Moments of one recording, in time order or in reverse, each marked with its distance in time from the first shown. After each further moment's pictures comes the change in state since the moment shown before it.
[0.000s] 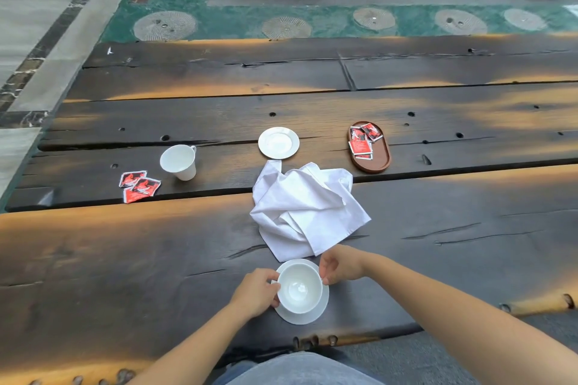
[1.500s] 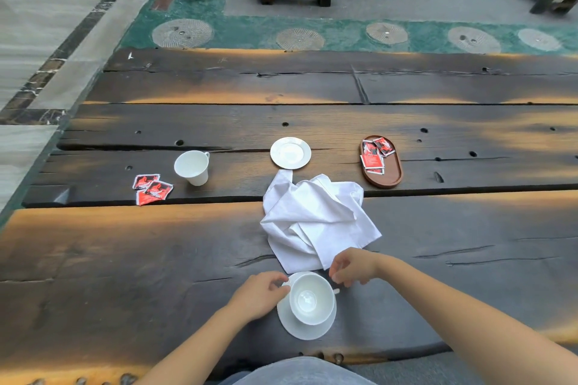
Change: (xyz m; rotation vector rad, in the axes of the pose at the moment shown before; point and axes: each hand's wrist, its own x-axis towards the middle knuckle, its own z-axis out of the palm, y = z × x) left_hand 0.005 -0.004 -0.018 0.066 -0.017 0.032; right_hand -0.008 -0.014 -0.029 0.045 -0.054 0.129
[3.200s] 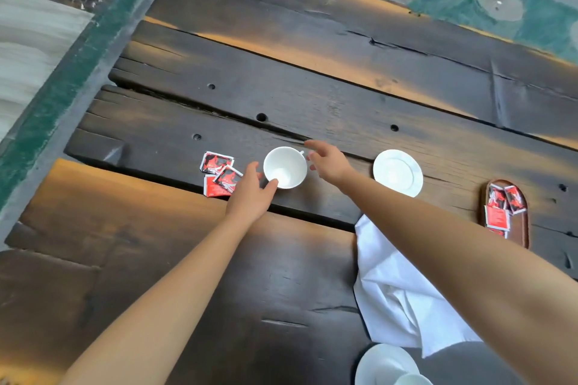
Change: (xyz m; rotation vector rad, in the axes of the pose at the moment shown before) left_hand 0.135 -0.112 -0.255 -0.426 0.522 -0.175; right_hand 0.234 -0.325 -0.081 0.179 0.420 -0.231
